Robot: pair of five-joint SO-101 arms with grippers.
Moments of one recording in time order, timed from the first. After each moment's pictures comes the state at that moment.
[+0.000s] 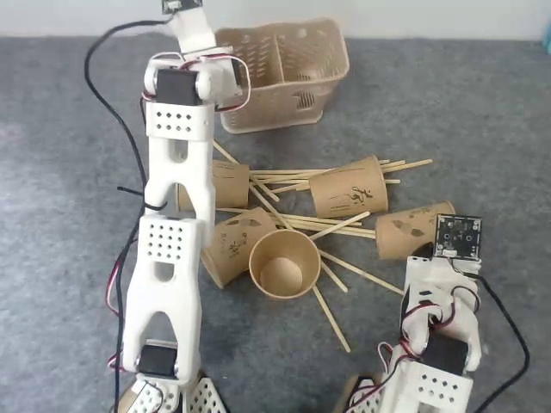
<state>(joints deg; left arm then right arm) 0.9 60.4 -95.0 94.7 21.8 14.4 -103.1 94.2 55.1 11.7</state>
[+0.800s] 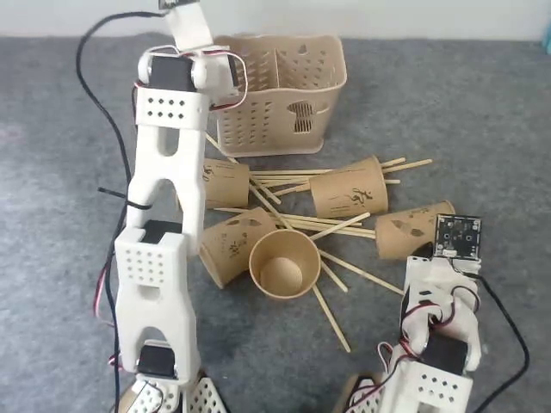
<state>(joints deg) 0.5 40.3 -60.4 86.5 21.9 14.4 -103.1 94.2 55.1 11.7</state>
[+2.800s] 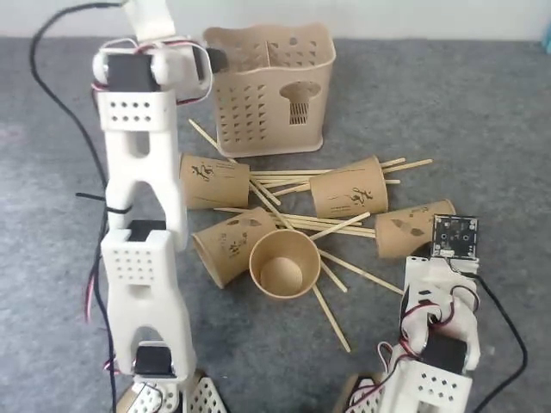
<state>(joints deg) -5.3 41.5 -71.7 94.5 16.2 14.3 -103.1 95.1 54.1 13.1</state>
